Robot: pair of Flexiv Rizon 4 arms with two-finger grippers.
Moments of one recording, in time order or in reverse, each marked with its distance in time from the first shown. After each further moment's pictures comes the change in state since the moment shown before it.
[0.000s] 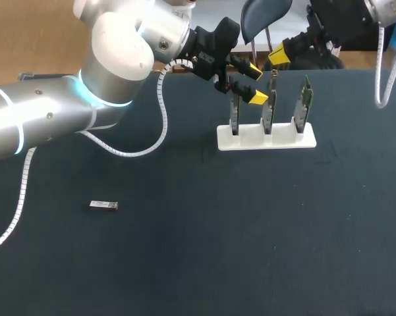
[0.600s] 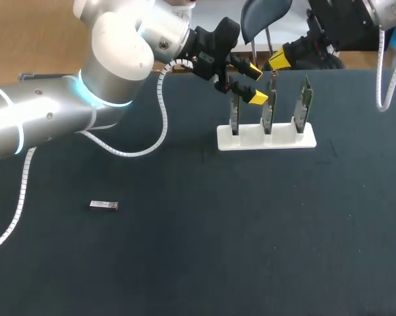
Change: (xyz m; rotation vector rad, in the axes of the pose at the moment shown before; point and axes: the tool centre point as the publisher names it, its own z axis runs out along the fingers) left arm 0.000 0.000 0.000 0.000 0.000 0.000; right arm 0.004 0.010 0.002 -0.014 0.009 0.009
